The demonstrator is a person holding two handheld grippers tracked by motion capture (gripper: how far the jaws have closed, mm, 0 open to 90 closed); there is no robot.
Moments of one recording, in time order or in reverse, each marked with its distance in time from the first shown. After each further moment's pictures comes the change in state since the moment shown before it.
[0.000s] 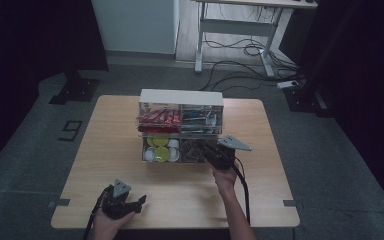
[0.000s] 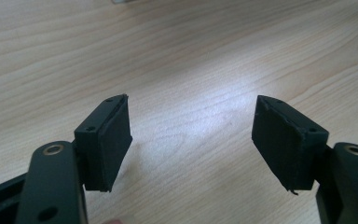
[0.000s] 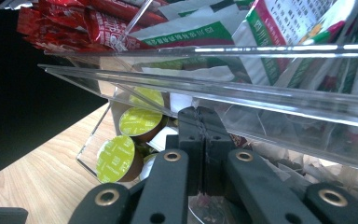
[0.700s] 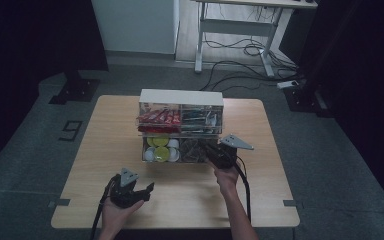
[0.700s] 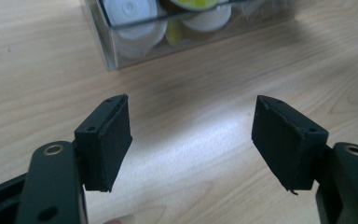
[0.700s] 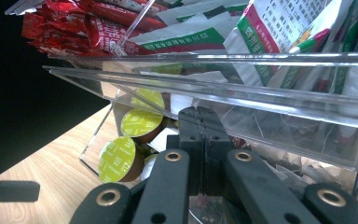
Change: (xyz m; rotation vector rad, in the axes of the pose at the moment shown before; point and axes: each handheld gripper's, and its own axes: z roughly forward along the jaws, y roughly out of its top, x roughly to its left) left arm -0.014 0.044 -0.002 -0.085 0.017 -0.008; right arm -0.004 0.002 -0.002 -0.001 0.016 0.008
